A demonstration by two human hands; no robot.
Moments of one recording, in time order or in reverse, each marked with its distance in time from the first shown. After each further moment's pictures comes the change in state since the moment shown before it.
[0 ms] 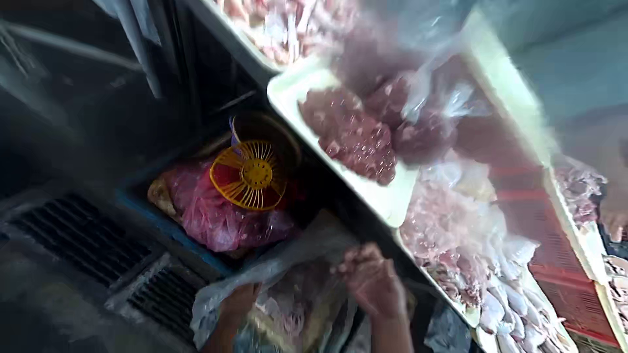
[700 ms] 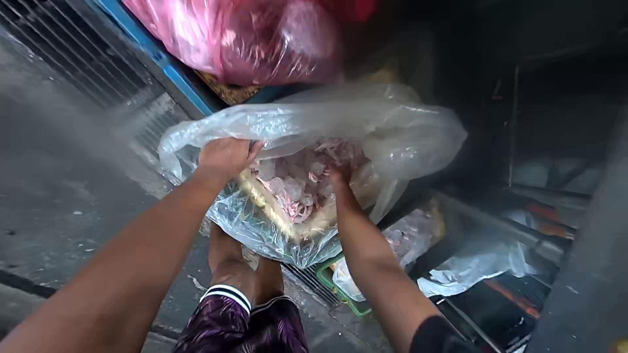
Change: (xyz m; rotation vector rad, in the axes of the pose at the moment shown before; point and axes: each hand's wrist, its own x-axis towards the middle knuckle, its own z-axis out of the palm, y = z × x) left_hand 0.016 -0.002 0.039 0.206 0.250 0.051; right_hand -0.023 0.348 -0.301 -1.181 0.586 0.812
